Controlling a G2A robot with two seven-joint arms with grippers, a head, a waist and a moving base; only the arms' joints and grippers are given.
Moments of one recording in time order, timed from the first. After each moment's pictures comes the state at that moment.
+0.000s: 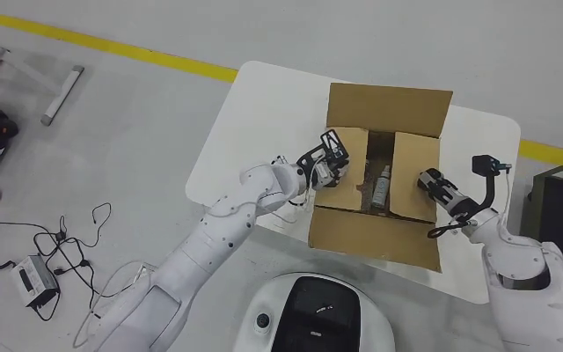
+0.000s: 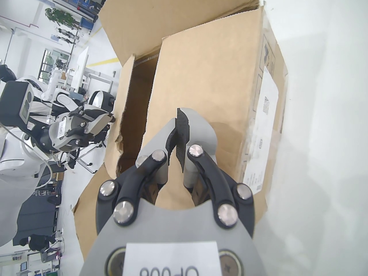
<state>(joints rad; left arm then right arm) 0.81 -1.37 -0.88 -1.26 1.23 -0.48 -0.33 -1.36 -1.12 1.61 -1.65 -0.42 -0.18 0.64</state>
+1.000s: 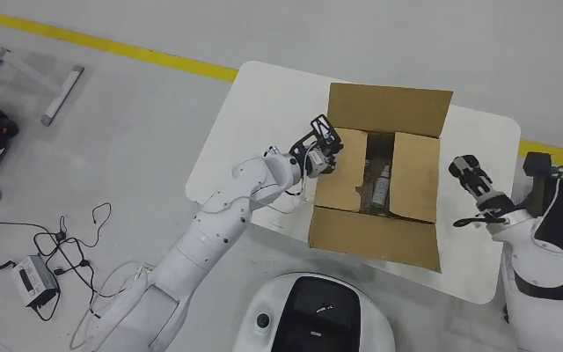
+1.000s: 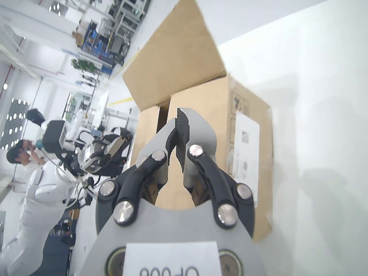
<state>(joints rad) 0.82 -1.36 -0.96 -1.32 1.26 -0.43 -0.29 -1.41 -1.12 1.73 -1.68 -0.24 -0.15 0.45</state>
